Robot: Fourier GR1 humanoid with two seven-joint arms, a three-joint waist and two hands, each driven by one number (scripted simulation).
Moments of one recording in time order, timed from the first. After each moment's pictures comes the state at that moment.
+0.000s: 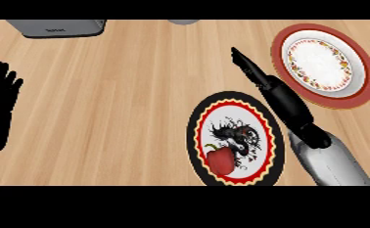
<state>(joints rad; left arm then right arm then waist) -0.03 0.61 -0.01 -1.60 0.43 0.35 0.07 -0.37 -0.34 0.33 -1.54 -0.09 0.11 -0.19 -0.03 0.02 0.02</state>
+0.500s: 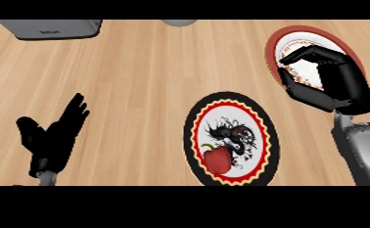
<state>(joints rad) 0.03 0.45 -0.24 -1.52 0.42 0.30 0.15 -0.36 -0.42 0.06 -1.50 -0.14 -0.01 -0.19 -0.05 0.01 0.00</state>
